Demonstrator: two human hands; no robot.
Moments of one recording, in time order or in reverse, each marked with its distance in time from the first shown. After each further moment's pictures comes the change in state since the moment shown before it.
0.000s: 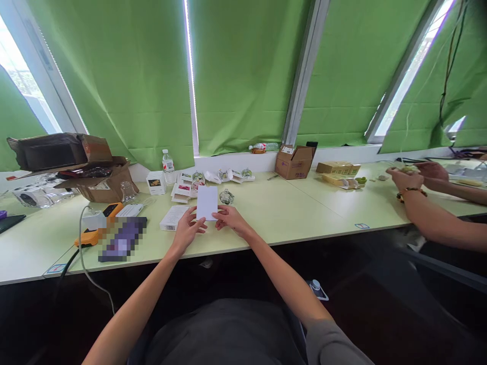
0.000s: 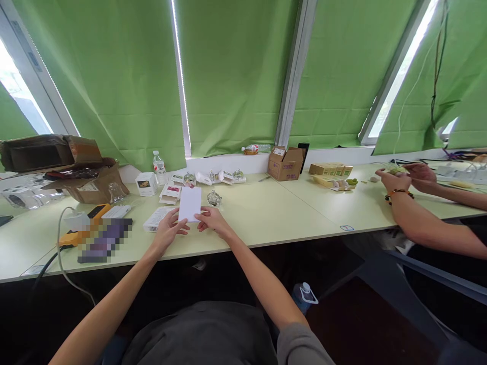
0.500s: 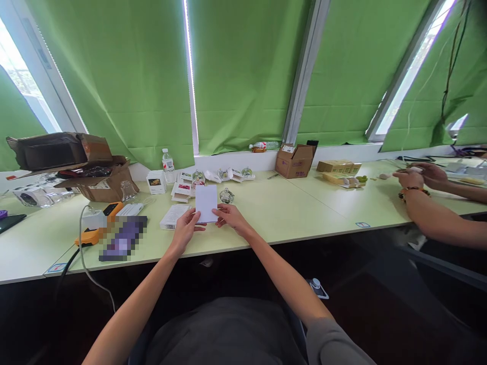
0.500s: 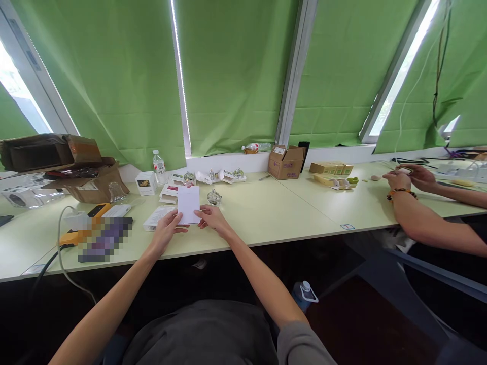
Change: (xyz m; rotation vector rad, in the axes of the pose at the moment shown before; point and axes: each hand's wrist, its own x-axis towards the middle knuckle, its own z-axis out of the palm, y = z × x) left_hand 0.001 0.002 0.000 -0.060 0.050 -0.043; right_hand -0.001 -0.004 0.004 -0.003 0.057 -0.023
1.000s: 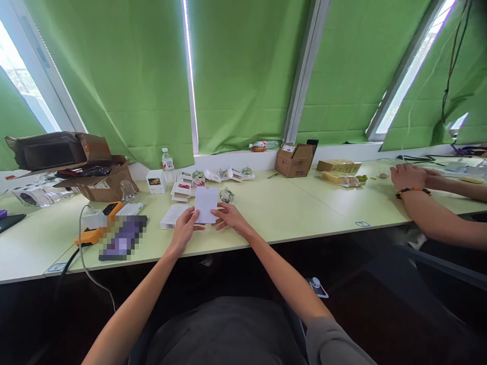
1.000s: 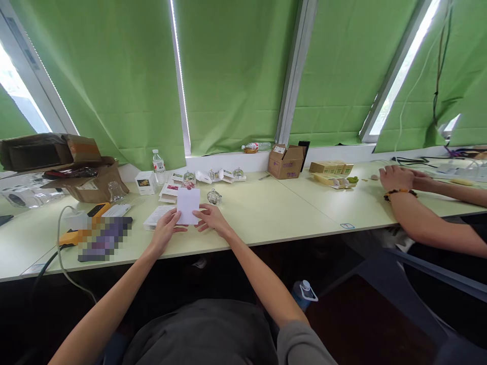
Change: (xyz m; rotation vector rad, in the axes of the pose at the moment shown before) left_hand 0.001 -0.001 -0.001 -0.012 0.023 0.012; right_hand -0.003 -0.003 0.001 -0.028 -0.018 0.030
